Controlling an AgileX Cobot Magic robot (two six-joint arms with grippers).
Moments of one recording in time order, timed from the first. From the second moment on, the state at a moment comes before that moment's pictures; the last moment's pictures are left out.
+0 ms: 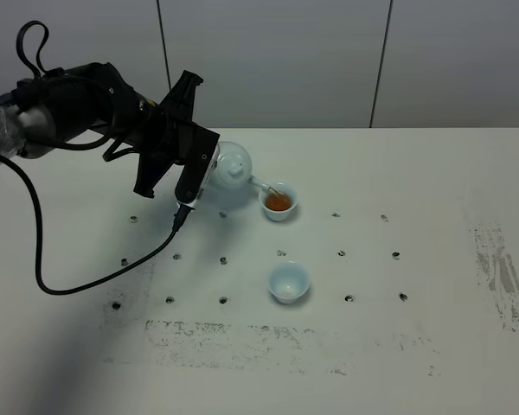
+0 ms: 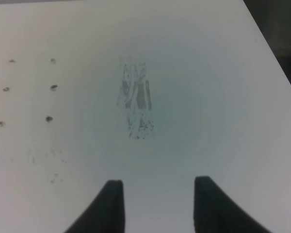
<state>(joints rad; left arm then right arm) -0.29 2.18 -1.72 -0.36 0.46 2.12 -0.19 -0.01 -0.52 0.10 1.12 -0.13</state>
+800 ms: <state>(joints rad) -0.28 2.15 -1.72 -0.41 0.51 2.03 -0.19 -0.01 -0.52 0.10 1.12 -0.13</state>
